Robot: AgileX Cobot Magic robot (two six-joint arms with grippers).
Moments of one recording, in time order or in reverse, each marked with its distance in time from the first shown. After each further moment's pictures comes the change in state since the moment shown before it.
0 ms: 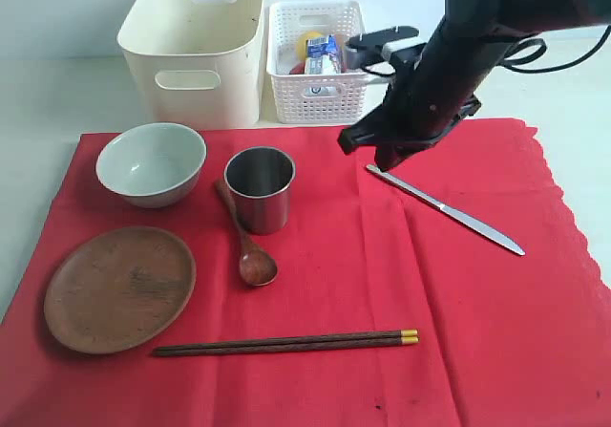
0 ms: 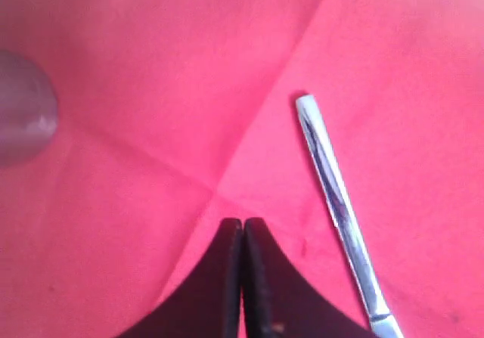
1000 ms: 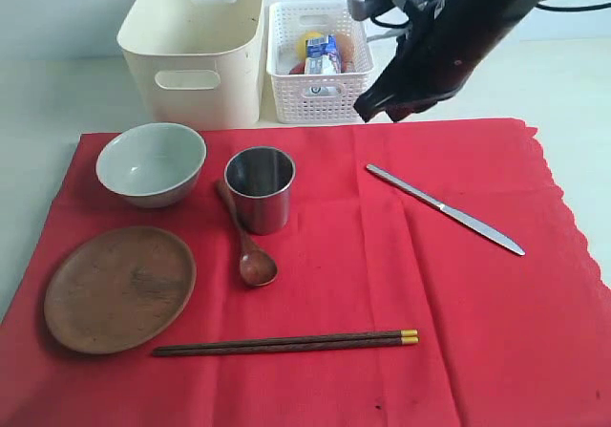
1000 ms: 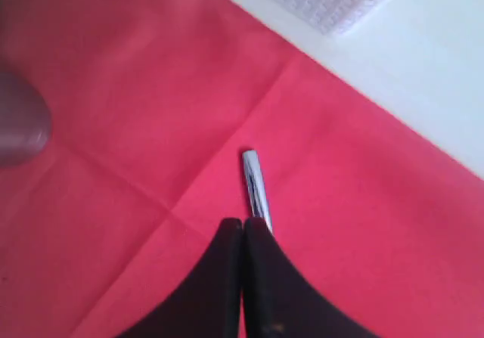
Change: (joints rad) left arm 0.000 0.000 0.000 0.000 0.000 0.000; right arm 0.000 -0.113 0.003 -0.112 -0.039 -0.103
